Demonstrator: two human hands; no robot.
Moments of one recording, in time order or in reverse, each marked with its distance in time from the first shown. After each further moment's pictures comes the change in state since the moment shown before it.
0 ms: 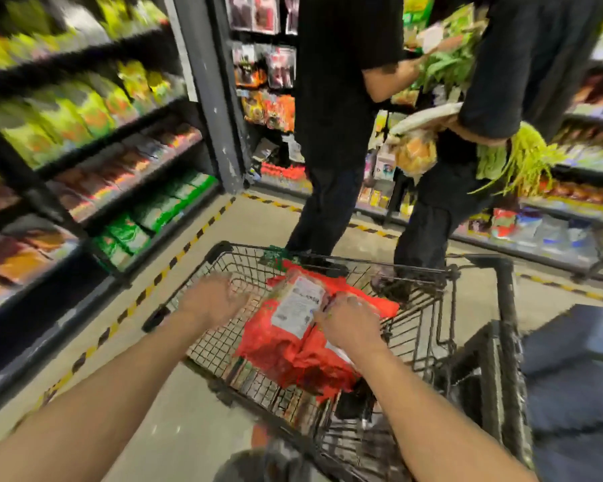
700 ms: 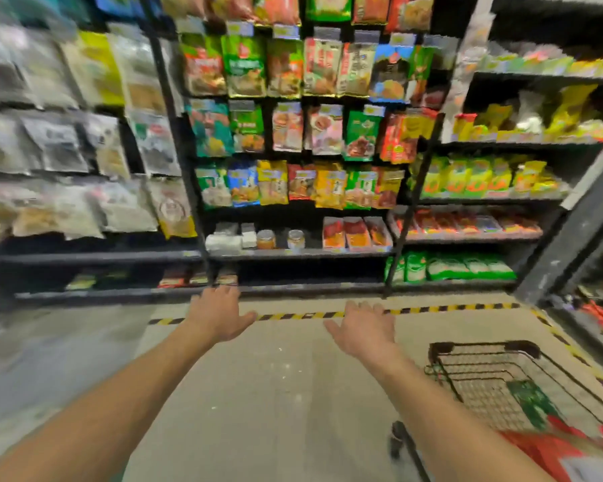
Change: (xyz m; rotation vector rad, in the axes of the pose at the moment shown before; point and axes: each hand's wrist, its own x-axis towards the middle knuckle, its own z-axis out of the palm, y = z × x) left_hand -0.500 -0.337 -0.031 -0.110 0.224 -0.971; right_hand -0.305 -0.418 0.035 -0.393 -0.038 -1.001
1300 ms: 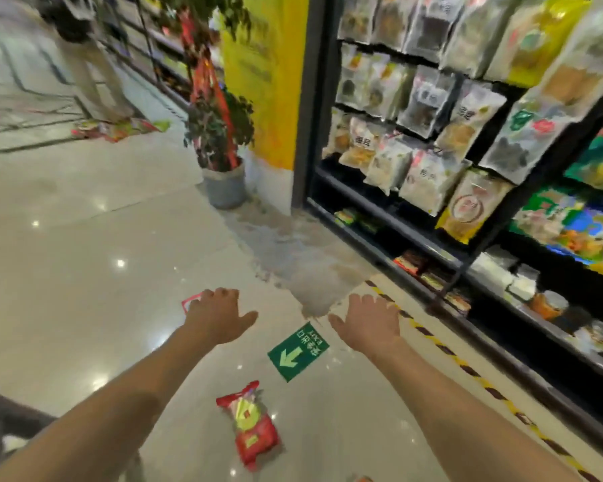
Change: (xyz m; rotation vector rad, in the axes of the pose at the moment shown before) left_hand -0.266 -0.463 0.104 -0.316 -0.082 -0.962; right_hand -0.103 -0.546 0.090 -0.347 -0.089 -0.932
